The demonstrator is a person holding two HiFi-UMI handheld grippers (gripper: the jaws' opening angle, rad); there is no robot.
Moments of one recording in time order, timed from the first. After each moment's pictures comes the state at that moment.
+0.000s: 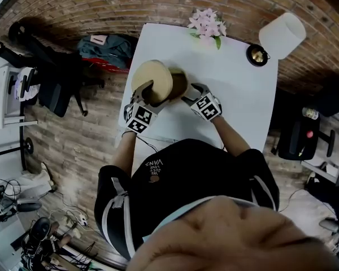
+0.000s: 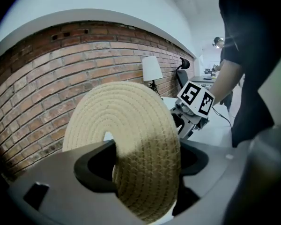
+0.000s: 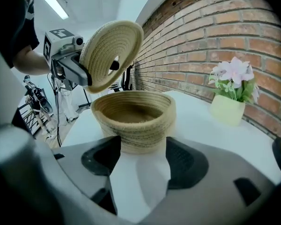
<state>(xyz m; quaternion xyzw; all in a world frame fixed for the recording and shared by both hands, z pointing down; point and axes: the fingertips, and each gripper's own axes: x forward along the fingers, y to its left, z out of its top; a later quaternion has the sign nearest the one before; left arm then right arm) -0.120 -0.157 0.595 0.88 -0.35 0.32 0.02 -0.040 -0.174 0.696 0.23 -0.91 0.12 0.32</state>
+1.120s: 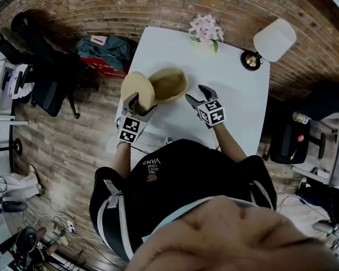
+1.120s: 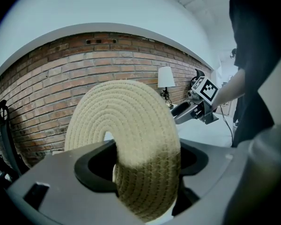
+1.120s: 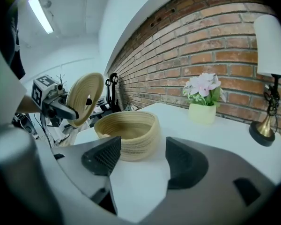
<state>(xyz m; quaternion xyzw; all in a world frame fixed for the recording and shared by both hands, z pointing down) -0.176 -0.101 0.589 0.86 -0.44 0.24 0.06 -0.006 -0.166 0.640 0.34 -0.89 0.16 0.24</state>
